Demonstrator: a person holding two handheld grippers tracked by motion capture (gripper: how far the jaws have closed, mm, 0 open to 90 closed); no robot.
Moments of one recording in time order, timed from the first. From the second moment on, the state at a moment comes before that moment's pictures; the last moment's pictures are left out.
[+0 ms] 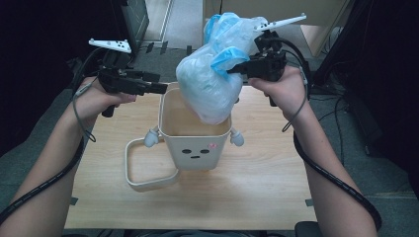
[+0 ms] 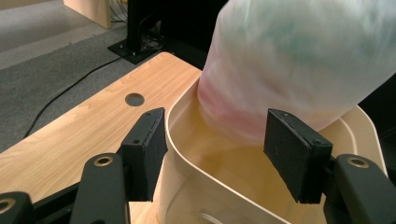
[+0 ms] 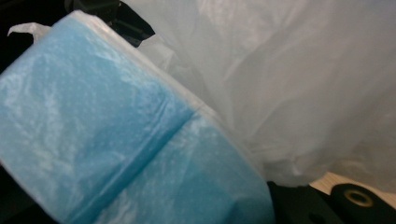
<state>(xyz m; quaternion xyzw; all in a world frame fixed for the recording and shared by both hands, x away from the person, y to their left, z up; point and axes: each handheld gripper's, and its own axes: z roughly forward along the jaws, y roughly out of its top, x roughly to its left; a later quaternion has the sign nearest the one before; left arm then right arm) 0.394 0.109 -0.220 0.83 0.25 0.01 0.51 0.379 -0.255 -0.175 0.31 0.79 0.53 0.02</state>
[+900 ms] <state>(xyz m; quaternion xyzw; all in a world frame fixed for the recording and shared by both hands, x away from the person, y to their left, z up) 0.391 0.129 -0.230 0.81 0.26 0.03 0.52 0.368 -0.324 -0.172 0.36 0.76 0.53 0.06</state>
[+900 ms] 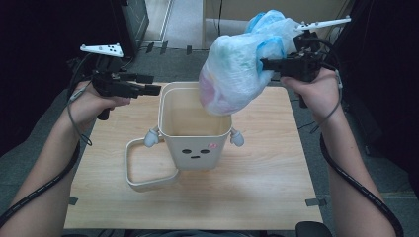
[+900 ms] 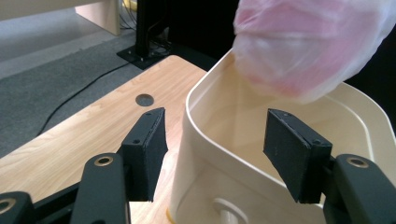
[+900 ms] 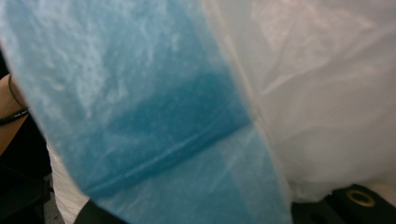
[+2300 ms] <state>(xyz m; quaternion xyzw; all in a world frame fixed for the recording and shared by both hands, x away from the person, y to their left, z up) 0.388 0.162 -0.304 0.81 0.29 0.05 0.50 0.359 -0.390 -0.257 0.42 0.76 0.49 0.07</state>
